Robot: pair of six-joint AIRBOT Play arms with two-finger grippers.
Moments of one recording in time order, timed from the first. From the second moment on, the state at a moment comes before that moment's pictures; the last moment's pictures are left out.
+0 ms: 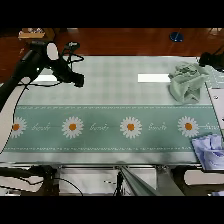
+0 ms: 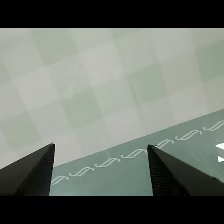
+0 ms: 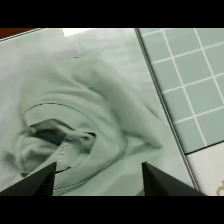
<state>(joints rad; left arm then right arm) -0.27 -1.60 1.56 1.51 -1.28 -1.47 -0.30 -1.55 1.49 -1.65 0.80 1.73</state>
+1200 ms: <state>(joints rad) -0.27 -1.47 2.00 1.51 -1.52 -1.46 -0.36 -1.29 1.65 -0.88 0.80 1.30</state>
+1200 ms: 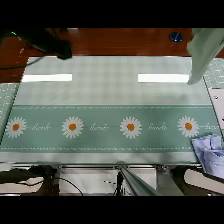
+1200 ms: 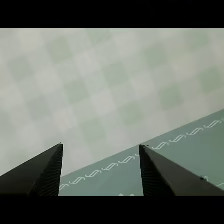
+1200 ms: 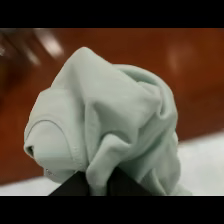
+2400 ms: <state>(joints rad) -0.27 -1.02 1.97 1.41 -1.70 -1.54 0.39 -1.32 1.68 -1.18 1.44 1.36</state>
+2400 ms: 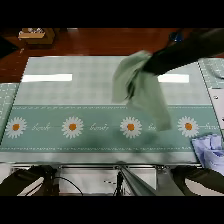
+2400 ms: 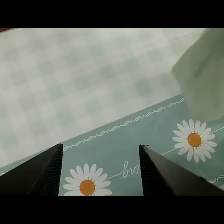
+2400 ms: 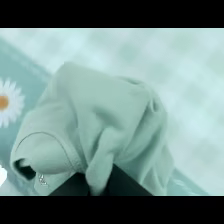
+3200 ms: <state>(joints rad) -0.27 -1.05 1.56 1.51 -1.71 -1.43 0.28 -1.44 1.67 -1.47 1.41 1.43</state>
